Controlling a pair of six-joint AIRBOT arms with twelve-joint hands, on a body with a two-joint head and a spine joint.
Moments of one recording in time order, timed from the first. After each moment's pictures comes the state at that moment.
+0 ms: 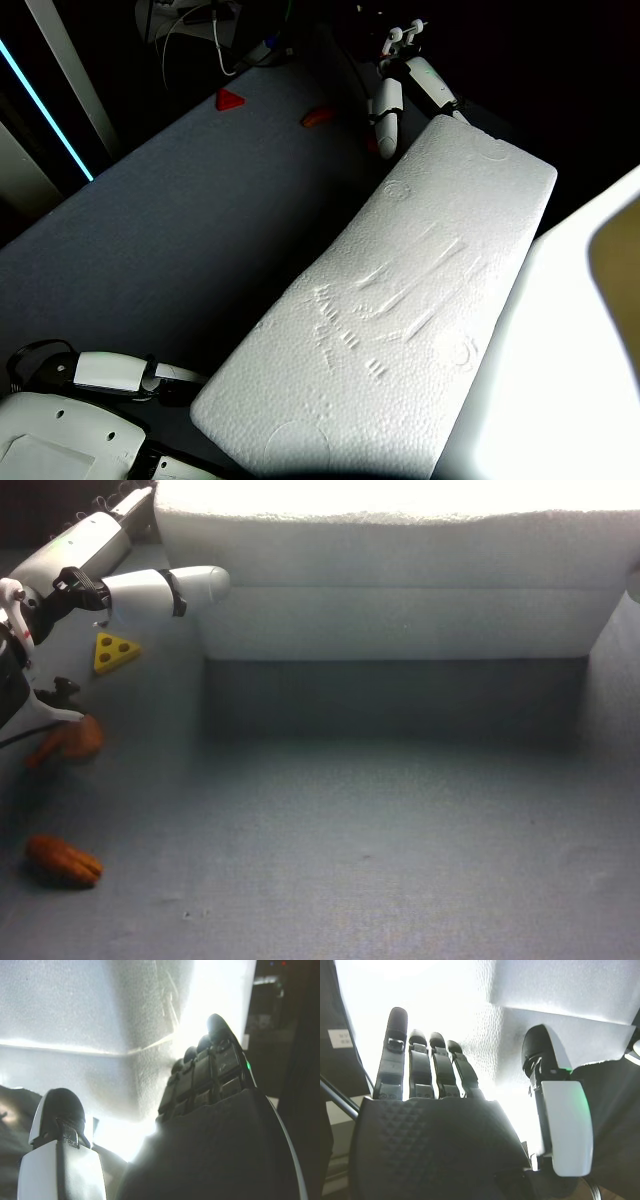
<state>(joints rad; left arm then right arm) 0.63 -1.19 1.50 -0.24 -0.74 0.34 -0.51 -0.93 1.23 0.50 0.70 -0.92</state>
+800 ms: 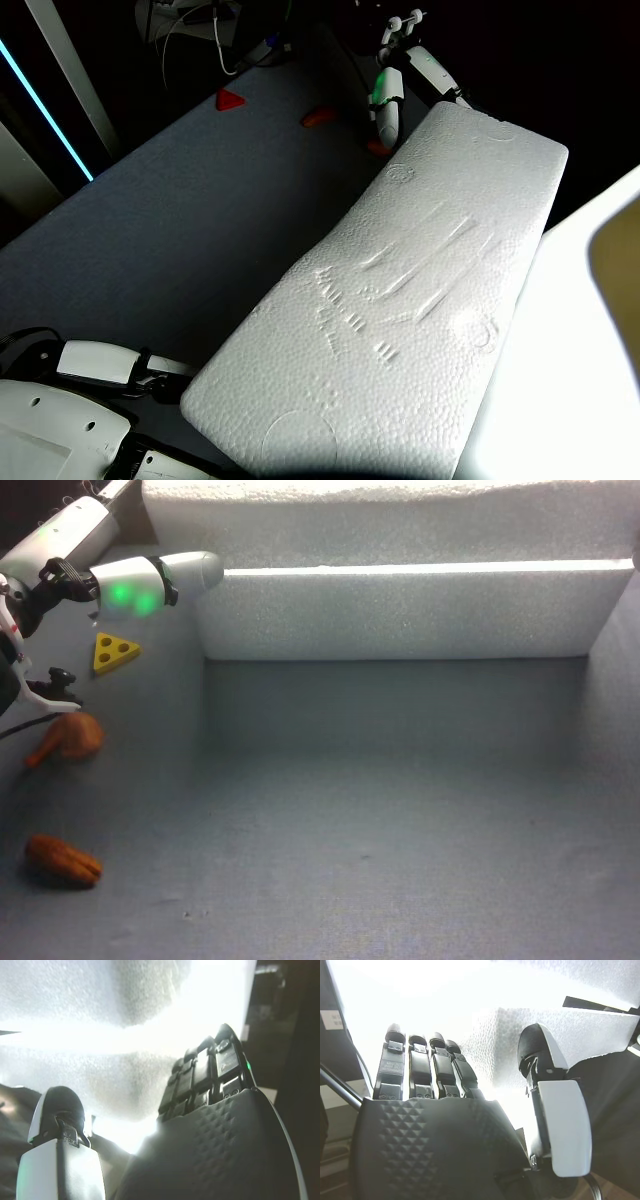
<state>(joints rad) 0.63 -1.17 1.47 -0.24 -0.80 0.33 -0.48 -0.90 1.20 0.47 0.76 -0.92</state>
